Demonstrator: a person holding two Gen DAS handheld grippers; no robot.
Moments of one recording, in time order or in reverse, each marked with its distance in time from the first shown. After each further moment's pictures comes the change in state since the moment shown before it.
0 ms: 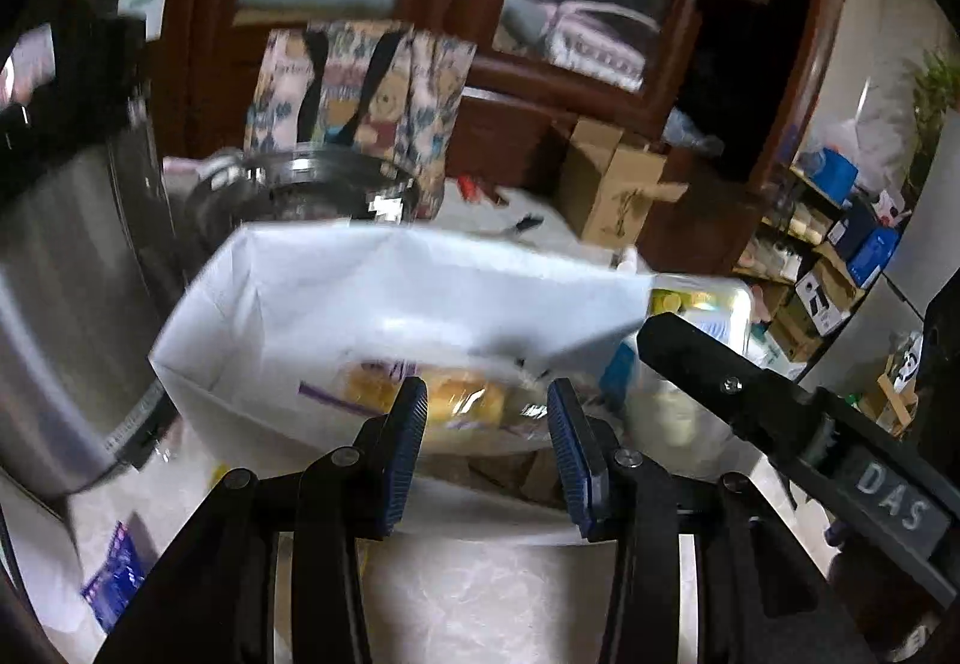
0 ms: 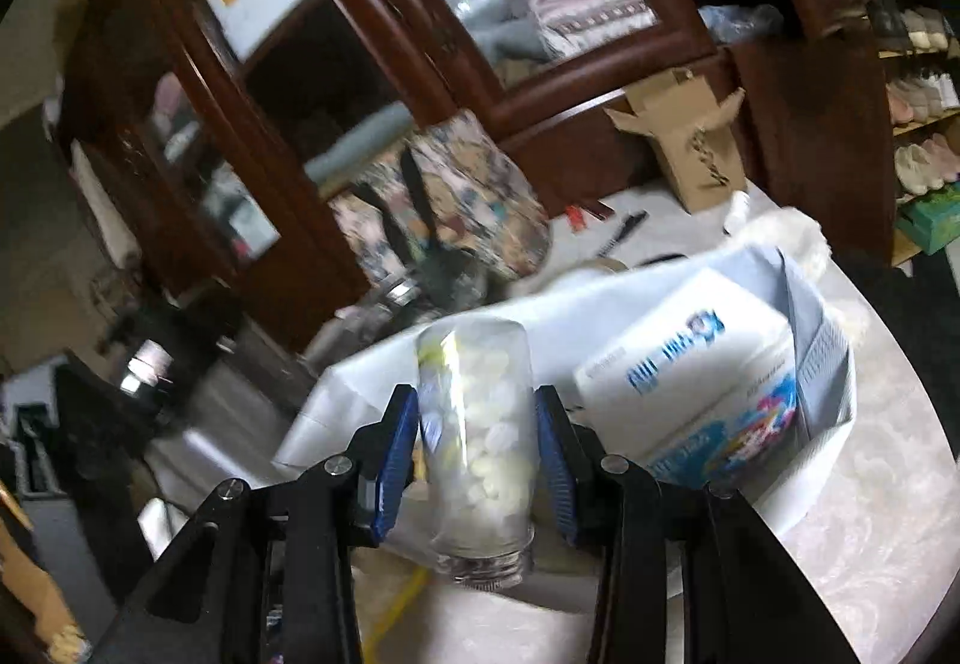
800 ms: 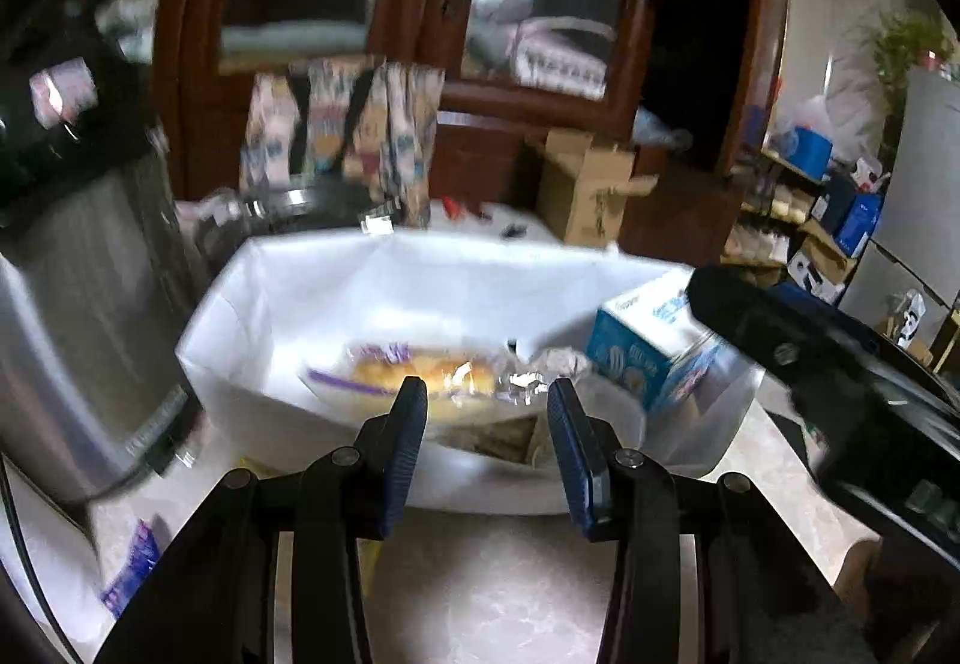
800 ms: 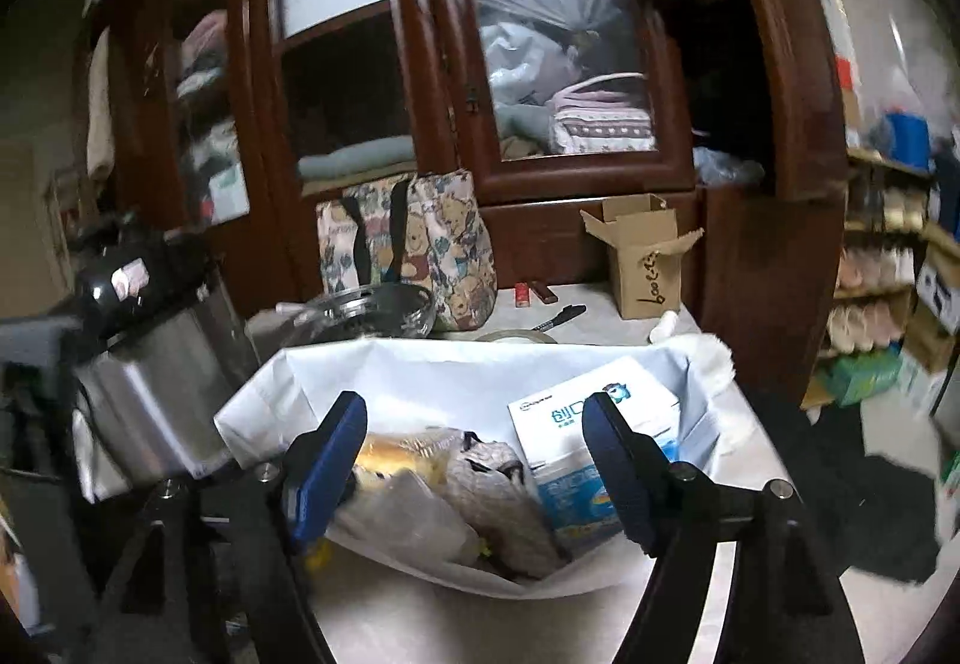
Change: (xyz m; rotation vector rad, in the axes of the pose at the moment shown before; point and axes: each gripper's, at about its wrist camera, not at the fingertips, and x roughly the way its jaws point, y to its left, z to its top) left arm -0.036 -0.009 -0.029 0.118 -0.133 0.017; right arm -0.050 0.036 -0.022 -0.335 -0.151 -0.208
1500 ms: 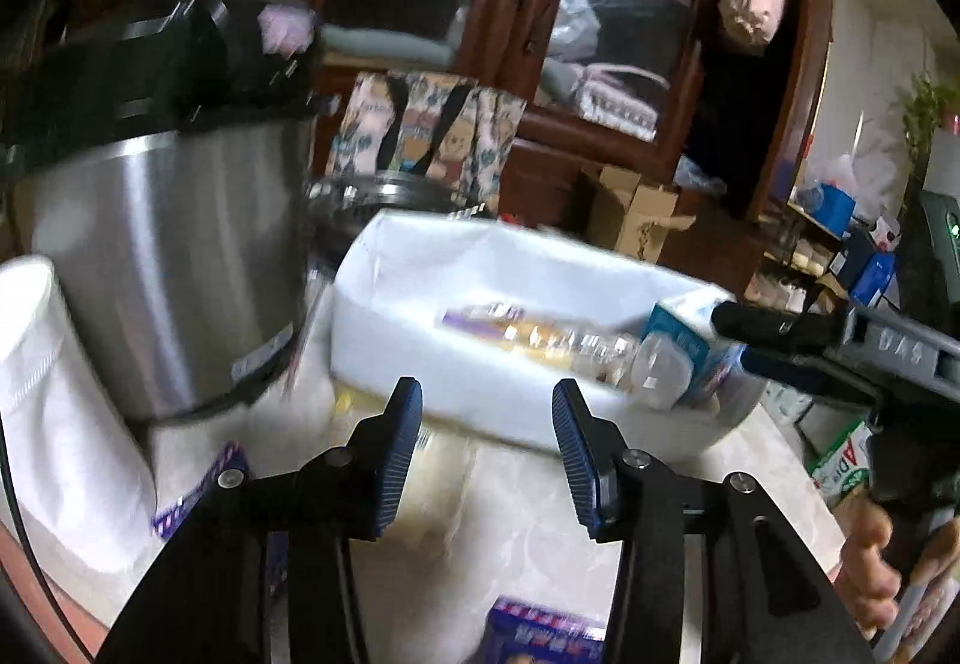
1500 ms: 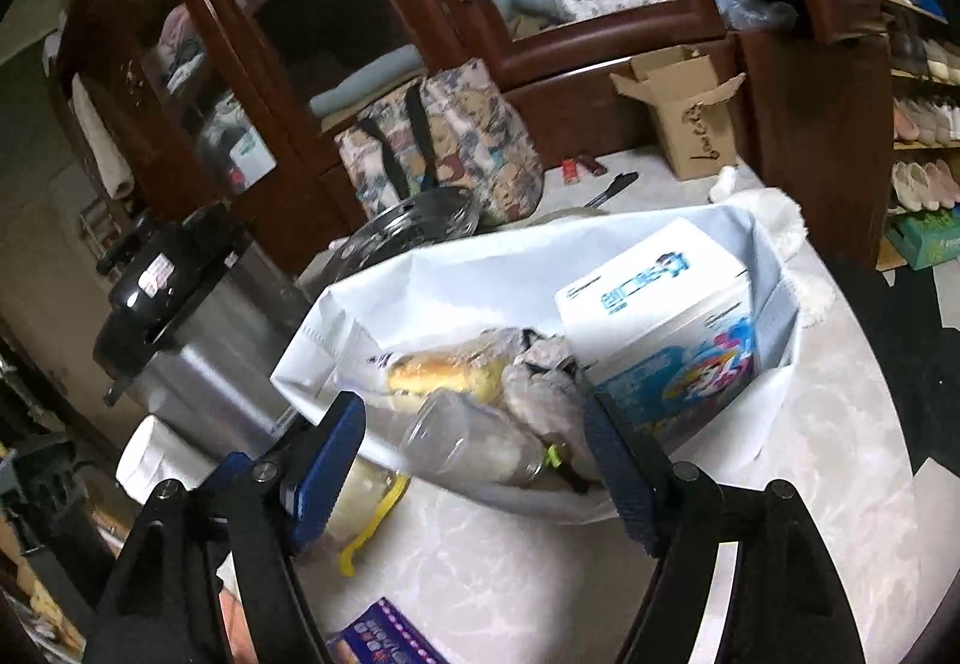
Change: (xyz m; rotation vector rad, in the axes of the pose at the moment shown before) left arm -0.048 0.057 -0.037 -0.142 -0.018 0.023; right arm 0.027 -0.020 -0.005 0.222 0.287 0.221
